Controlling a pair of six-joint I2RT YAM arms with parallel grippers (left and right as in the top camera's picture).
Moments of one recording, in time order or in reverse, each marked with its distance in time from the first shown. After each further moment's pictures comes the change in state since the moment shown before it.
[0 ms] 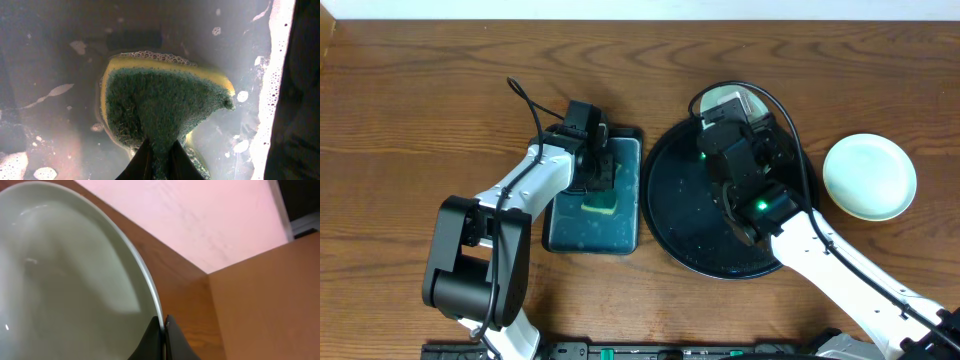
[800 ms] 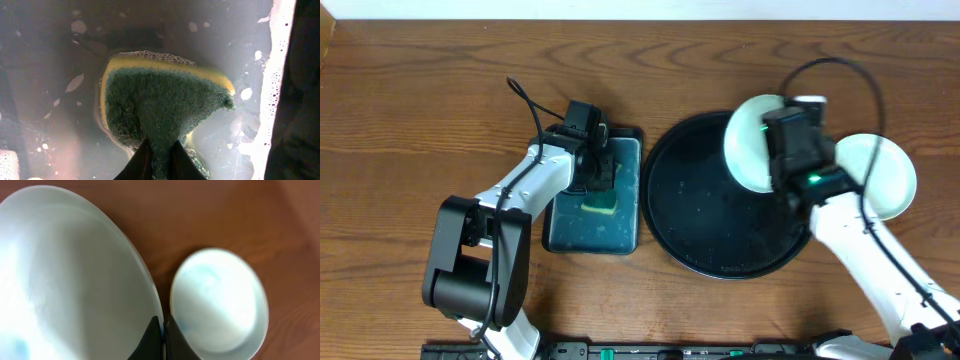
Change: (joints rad) left arm 0.000 0.000 0.000 0.000 0.000 0.000; right arm -0.362 0.000 0.006 -0.327 -0.404 0.588
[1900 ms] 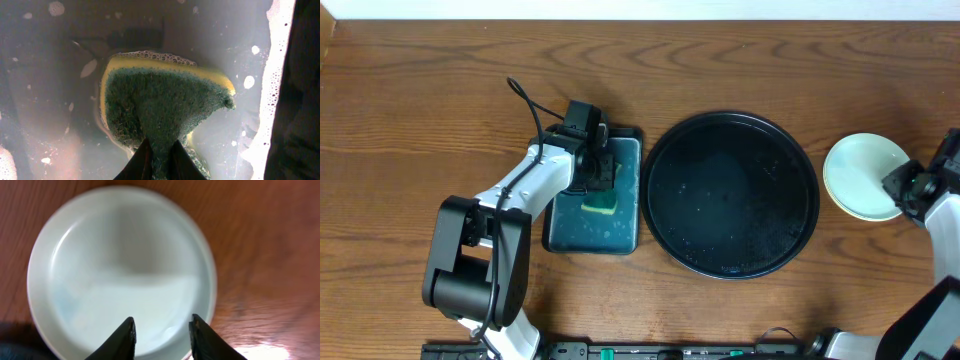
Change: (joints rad) left arm 0.000 0.000 0.000 0.000 0.000 0.000; right arm -0.763 0.110 0.000 -0.076 -0.568 0.243
